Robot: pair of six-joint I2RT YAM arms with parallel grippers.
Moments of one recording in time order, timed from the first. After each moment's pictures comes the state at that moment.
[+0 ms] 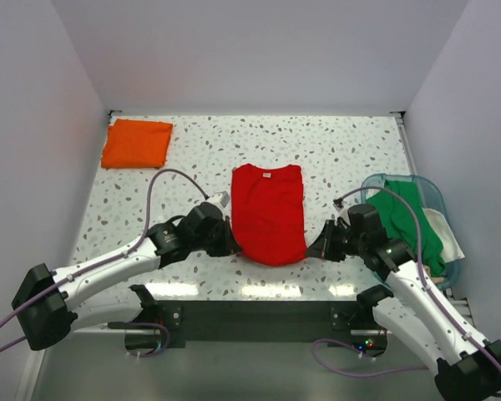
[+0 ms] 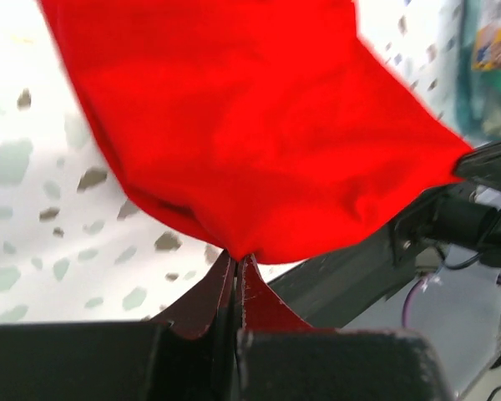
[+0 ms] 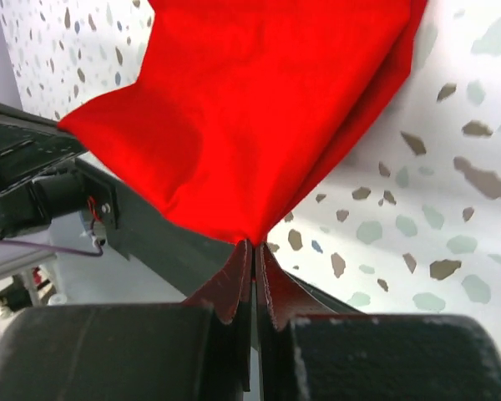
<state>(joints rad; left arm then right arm) -0.88 1.05 0.63 -0.39 0.05 -0.89 0.41 0.68 0.51 -0.65 -0.42 0.69</state>
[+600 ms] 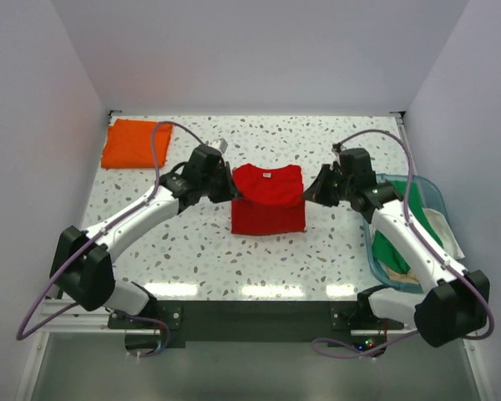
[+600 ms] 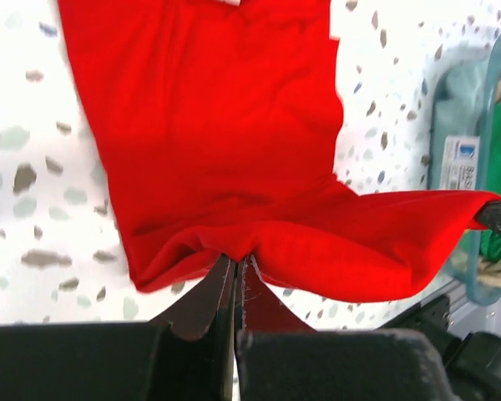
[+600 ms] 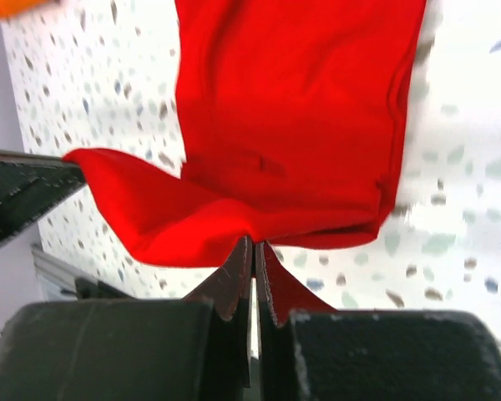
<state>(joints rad) -0.60 1.40 1.05 -0.42 0.09 -0.71 0.35 1.15 0.95 -0.55 -0.23 0.65</state>
